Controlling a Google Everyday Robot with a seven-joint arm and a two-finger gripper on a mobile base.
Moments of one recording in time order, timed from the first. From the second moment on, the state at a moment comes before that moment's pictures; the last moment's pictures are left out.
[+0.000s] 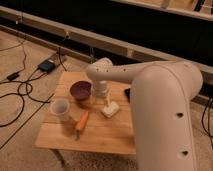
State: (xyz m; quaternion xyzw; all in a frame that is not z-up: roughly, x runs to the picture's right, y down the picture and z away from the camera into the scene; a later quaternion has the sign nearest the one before) arm -0.022 0.091 0.853 -0.23 0.27 0.75 0.56
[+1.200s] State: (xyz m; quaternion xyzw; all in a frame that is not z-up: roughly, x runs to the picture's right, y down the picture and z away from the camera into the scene) arm 0.027 0.124 0.901 -0.21 0.33 0.77 0.50
